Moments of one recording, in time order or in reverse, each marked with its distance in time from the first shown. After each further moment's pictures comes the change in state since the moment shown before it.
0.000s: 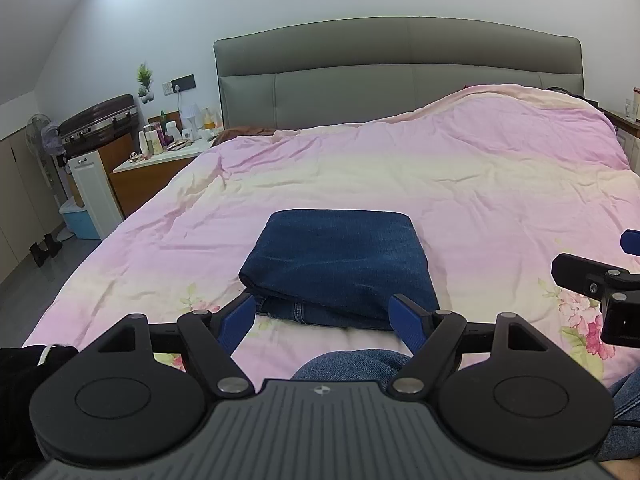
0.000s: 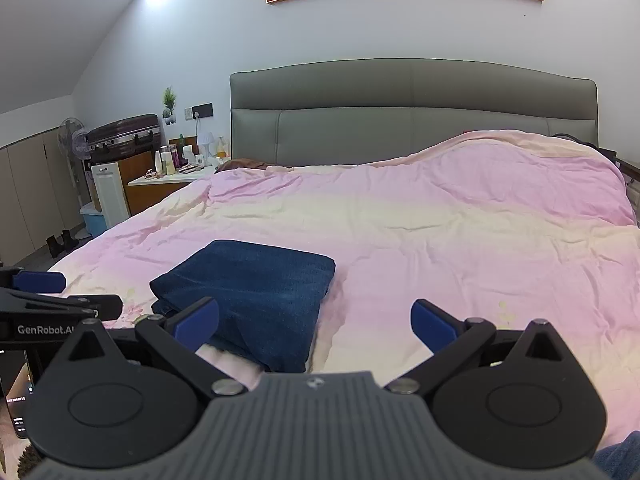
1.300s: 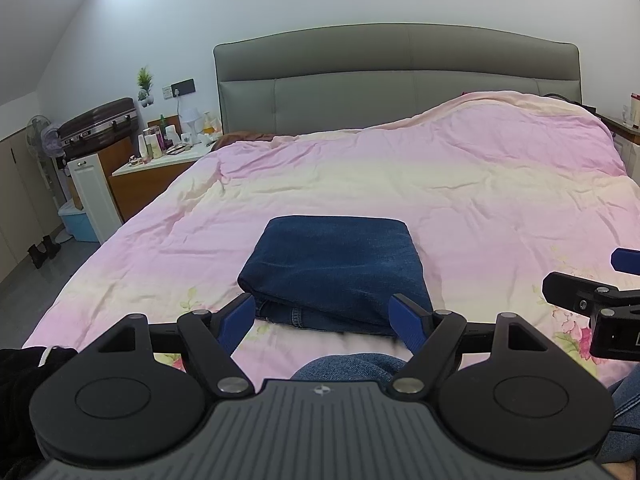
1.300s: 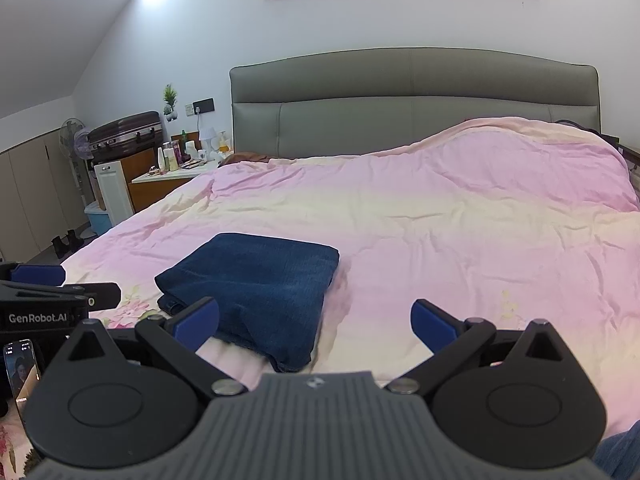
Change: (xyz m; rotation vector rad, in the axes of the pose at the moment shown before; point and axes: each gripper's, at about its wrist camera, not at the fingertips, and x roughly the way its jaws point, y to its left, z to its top) left arm -0.007 -0.002 0.005 -0.003 -0.013 -0.003; right arm -0.002 -0.002 -0.003 0.020 0.025 0.016
